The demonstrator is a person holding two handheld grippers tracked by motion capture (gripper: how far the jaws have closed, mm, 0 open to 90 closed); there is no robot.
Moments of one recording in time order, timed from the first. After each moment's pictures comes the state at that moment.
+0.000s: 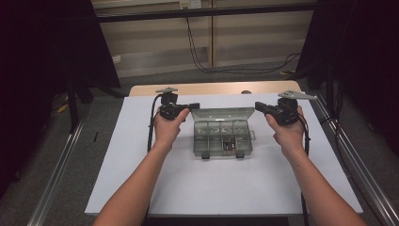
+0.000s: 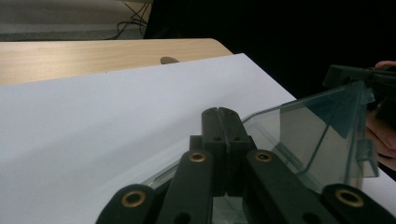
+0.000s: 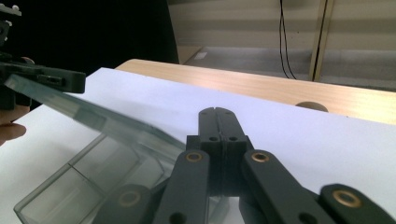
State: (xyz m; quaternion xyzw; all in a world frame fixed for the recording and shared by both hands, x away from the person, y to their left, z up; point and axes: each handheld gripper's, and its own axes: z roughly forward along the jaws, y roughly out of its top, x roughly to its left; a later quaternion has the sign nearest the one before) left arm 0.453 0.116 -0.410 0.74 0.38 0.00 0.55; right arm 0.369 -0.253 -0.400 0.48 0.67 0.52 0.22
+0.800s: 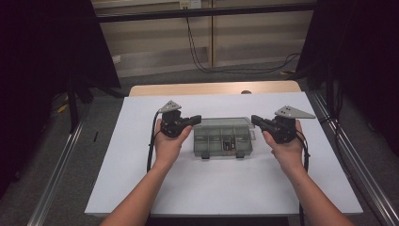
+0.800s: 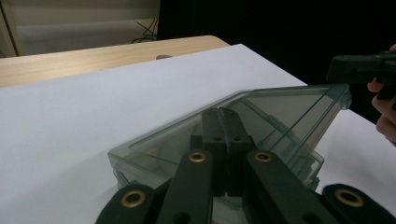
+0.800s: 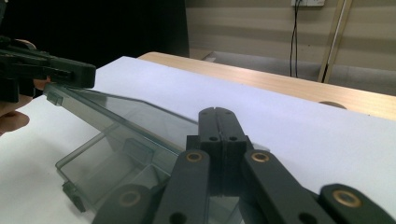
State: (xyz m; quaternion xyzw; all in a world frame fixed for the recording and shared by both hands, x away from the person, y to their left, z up) left arm 0.388 0.112 -0.414 0.76 0.35 0.07 0.55; right arm 0.320 -0.233 -0.411 0.44 0.68 0.53 0.24
